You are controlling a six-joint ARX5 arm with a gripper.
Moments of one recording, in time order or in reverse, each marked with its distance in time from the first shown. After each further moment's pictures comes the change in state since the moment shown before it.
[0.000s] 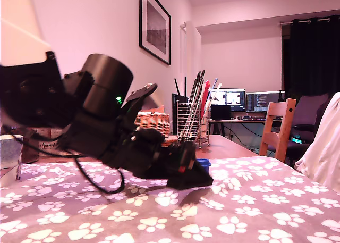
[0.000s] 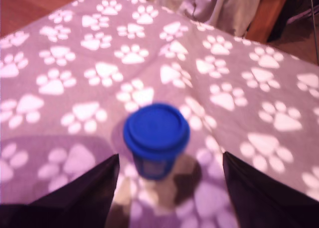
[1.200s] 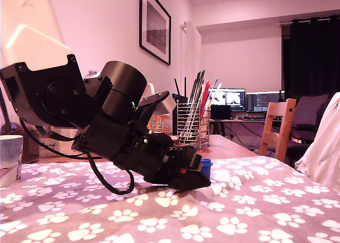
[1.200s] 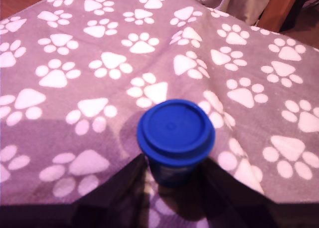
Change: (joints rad) arm 0.001 0.038 0.057 -0.081 -0.002 -0.001
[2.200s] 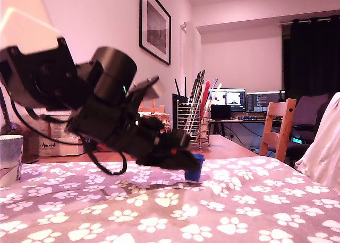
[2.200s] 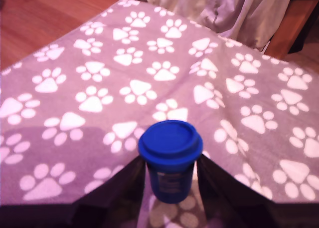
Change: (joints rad) arm 0.044 -0.097 0.001 -0.062 0.003 0.000
